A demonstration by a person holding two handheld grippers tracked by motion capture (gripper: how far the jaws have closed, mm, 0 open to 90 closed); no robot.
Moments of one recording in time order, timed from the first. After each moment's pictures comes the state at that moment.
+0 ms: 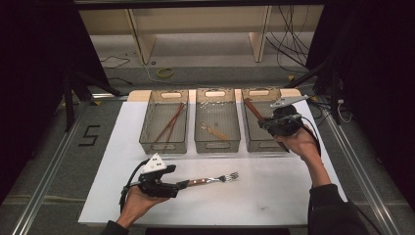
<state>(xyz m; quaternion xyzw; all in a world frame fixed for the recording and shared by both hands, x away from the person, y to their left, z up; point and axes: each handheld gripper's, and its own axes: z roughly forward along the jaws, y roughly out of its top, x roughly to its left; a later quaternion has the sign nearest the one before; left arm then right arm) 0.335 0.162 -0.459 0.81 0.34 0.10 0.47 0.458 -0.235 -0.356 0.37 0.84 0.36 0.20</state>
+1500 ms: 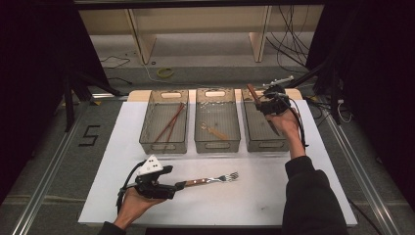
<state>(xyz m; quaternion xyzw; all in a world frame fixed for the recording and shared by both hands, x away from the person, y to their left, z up) 0.333 0.170 -0.463 0.81 0.35 0.10 0.47 0.543 -0.224 -0.373 0.47 0.79 0.32 0.21</state>
